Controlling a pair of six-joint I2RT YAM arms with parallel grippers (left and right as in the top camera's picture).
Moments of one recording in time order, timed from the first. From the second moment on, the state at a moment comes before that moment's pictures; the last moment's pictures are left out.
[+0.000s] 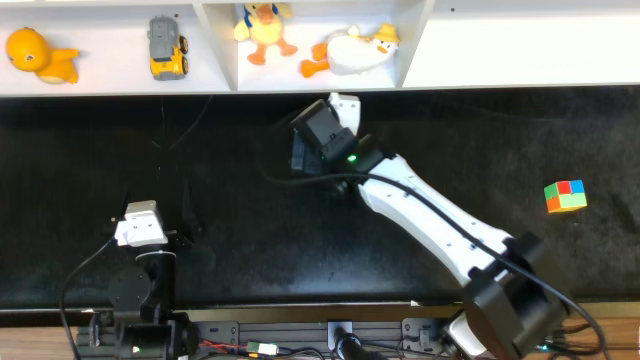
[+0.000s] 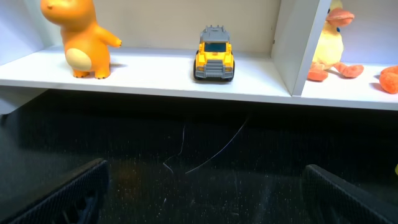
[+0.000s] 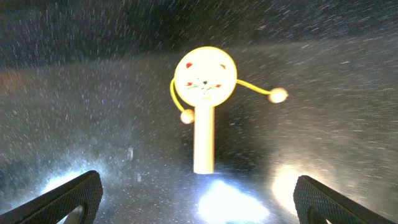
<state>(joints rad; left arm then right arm) 0.02 0.01 0.01 -0.08 -0.09 -0.02 0.71 1.71 1.23 -0.62 0.20 0.74</state>
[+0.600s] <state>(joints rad) 0.02 0.01 0.01 -0.08 -0.09 -0.02 0.73 1.81 1.23 -0.59 0.18 0.73</state>
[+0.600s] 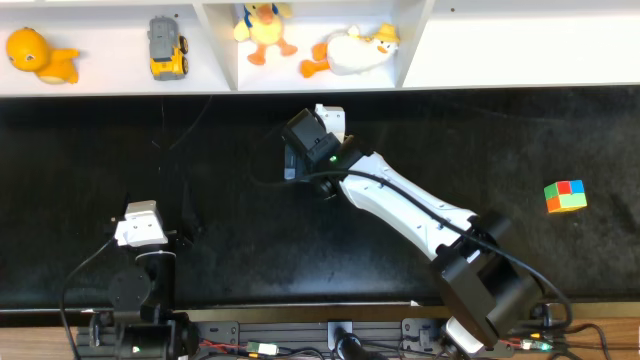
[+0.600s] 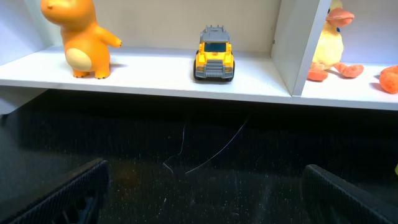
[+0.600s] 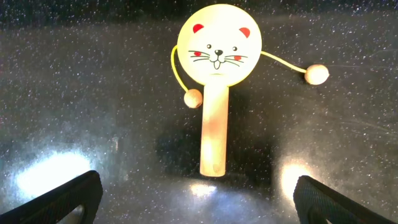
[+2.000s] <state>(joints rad) 0.02 0.01 0.01 -0.08 -0.09 -0.02 0.67 1.89 1.23 -0.61 0.12 0.66</state>
